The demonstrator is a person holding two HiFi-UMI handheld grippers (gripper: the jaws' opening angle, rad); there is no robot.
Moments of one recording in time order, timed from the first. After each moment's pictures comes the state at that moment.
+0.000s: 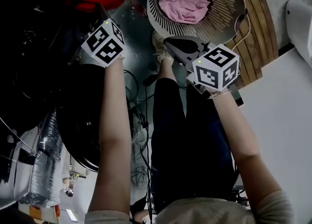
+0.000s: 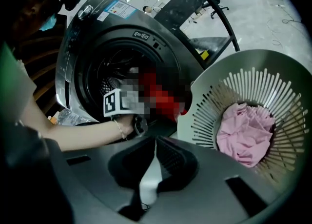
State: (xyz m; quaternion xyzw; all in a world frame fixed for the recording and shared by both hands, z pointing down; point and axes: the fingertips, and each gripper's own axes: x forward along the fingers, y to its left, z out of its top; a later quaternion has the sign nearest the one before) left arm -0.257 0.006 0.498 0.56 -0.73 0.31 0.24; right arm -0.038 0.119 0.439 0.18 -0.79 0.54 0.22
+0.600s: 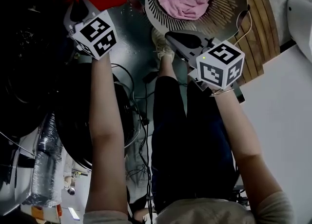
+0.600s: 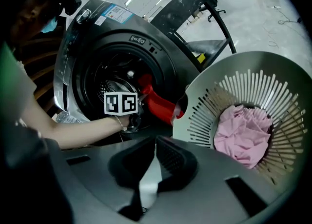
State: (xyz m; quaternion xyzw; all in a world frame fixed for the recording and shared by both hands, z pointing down) left arm -0.264 -0.031 0.487 0.59 -0.67 0.43 0.11; right arm -0.031 0.107 0.442 0.20 -0.79 0.54 0.20
